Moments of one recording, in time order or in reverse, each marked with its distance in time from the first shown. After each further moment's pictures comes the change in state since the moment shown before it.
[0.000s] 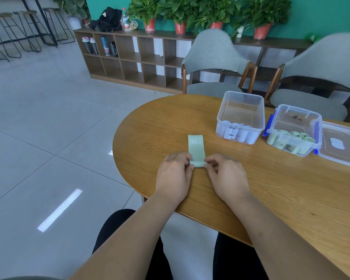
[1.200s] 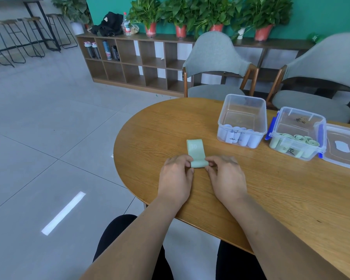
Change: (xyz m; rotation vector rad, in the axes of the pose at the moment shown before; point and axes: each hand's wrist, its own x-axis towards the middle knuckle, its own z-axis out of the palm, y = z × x) left_hand 0.009 -0.004 0.010 -0.045 0.012 -0.058; right_hand 0.013 0.007 0.017 -0.039 0.039 -0.018
